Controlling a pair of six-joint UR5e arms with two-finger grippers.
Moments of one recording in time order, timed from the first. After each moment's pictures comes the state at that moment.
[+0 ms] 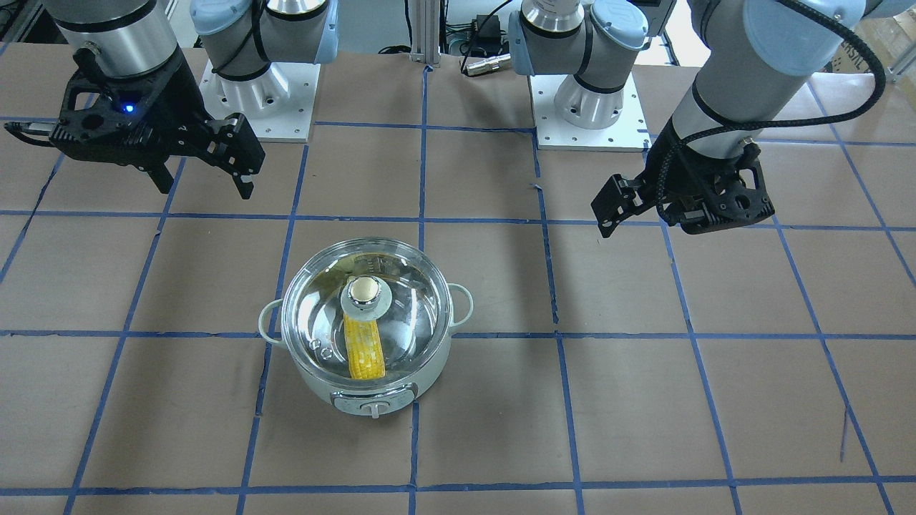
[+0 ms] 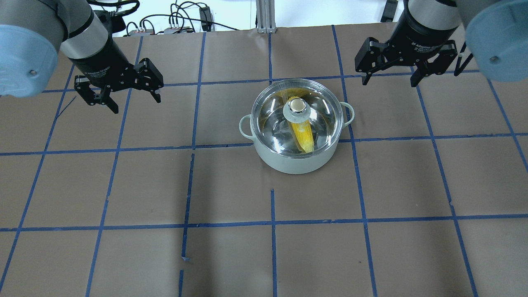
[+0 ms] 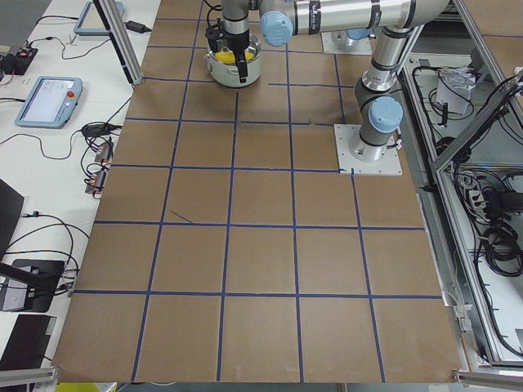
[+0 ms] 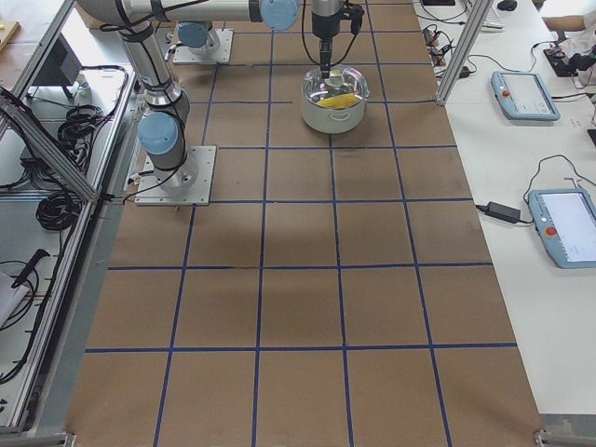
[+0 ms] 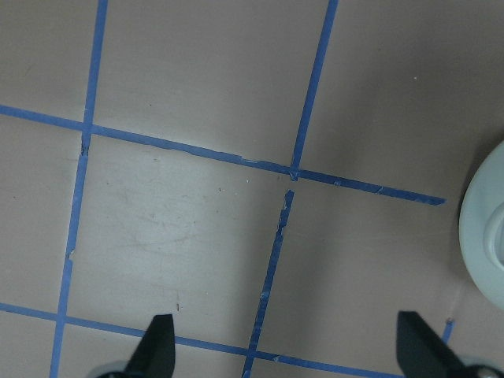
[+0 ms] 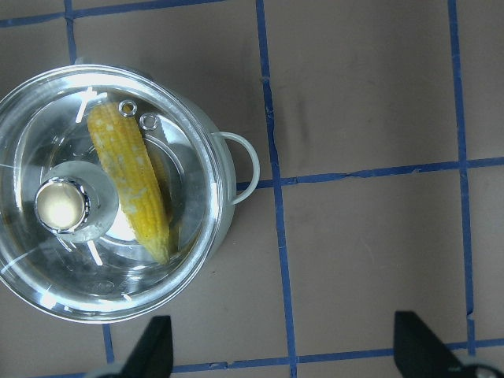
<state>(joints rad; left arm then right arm) -1.49 -1.64 -1.60 -1.51 1.54 -0.15 1.57 -1.58 1.57 -1.65 -1.55 0.09</state>
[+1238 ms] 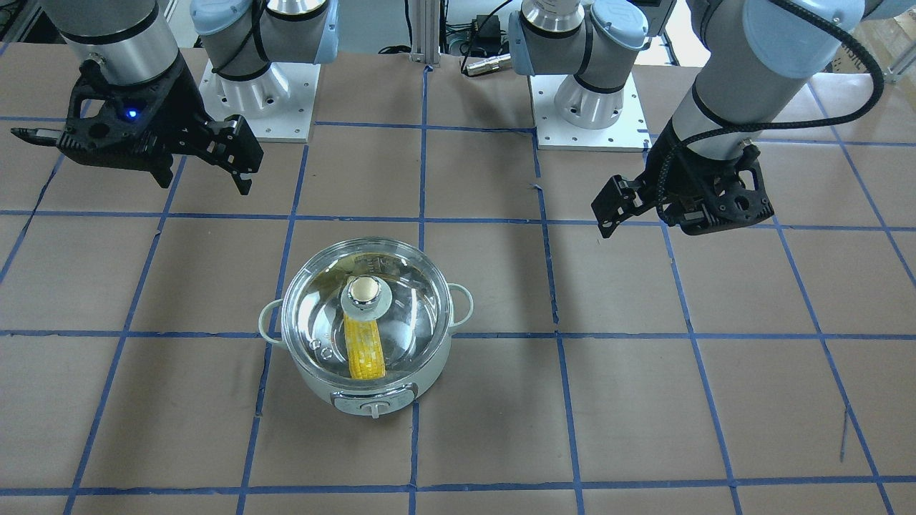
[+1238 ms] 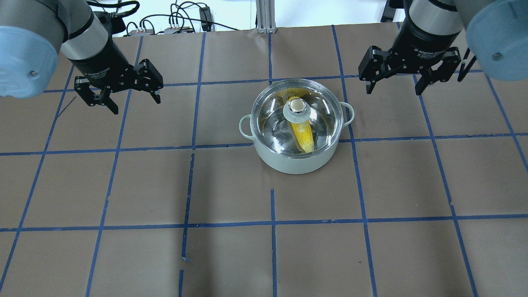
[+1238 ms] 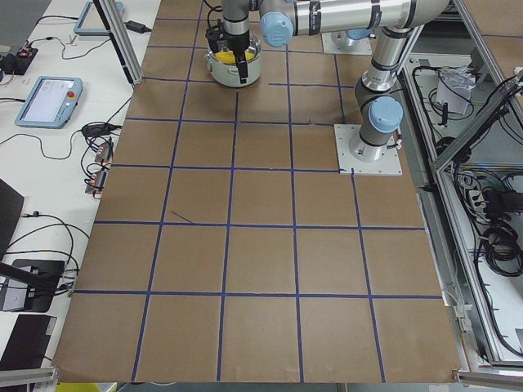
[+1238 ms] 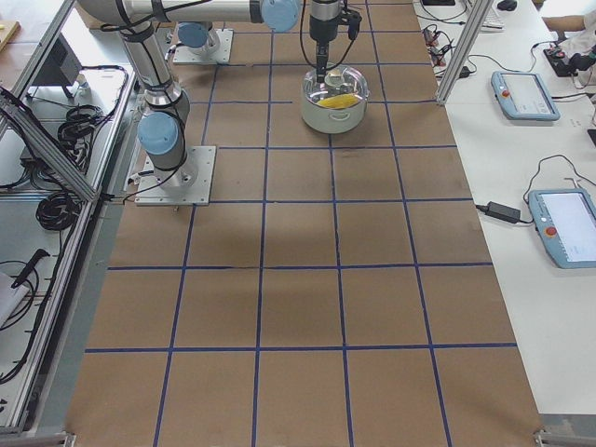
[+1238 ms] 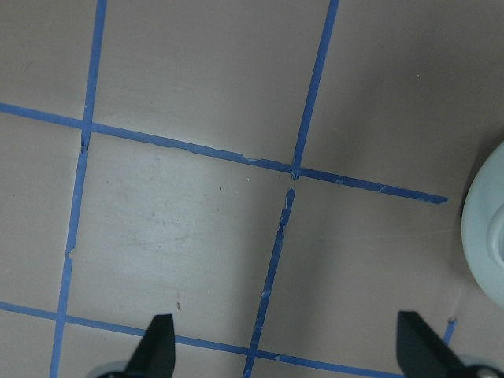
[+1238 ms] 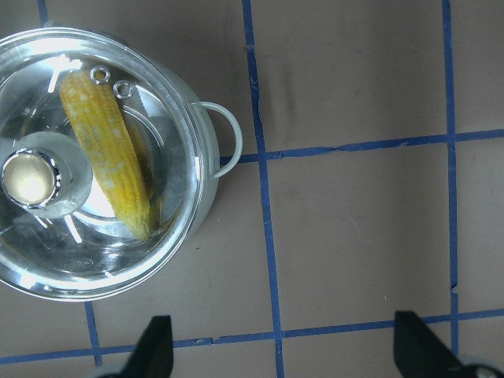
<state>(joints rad) -1.49 -1.64 -1.60 -1.51 1.54 -0.15 1.57 -1.58 1.57 -1.60 -1.57 0.08</state>
